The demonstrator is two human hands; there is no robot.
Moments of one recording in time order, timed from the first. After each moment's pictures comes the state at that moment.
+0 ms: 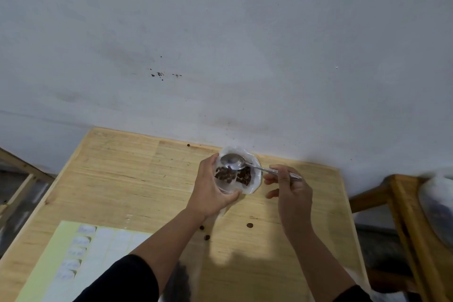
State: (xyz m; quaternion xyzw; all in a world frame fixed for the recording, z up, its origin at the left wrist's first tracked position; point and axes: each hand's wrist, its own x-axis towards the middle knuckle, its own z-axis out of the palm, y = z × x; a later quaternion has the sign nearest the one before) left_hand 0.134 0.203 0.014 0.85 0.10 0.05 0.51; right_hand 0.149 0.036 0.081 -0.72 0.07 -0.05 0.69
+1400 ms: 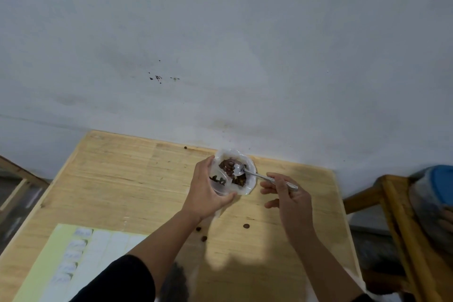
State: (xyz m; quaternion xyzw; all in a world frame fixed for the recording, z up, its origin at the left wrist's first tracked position) left_hand 0.131 0.205 0.013 0.85 0.09 0.06 0.51; right_hand 0.135 0.022 0.088 -0.71 0.06 0.03 0.70
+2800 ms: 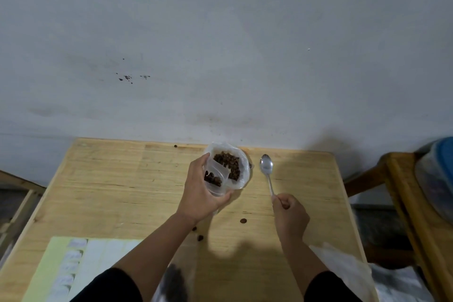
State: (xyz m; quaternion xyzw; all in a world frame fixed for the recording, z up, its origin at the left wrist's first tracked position) left_hand 0.134 0.192 0.014 0.87 0.06 0.07 0.48; right_hand 0.140 -0.012 -0.017 -0.87 0.26 0.00 0.42
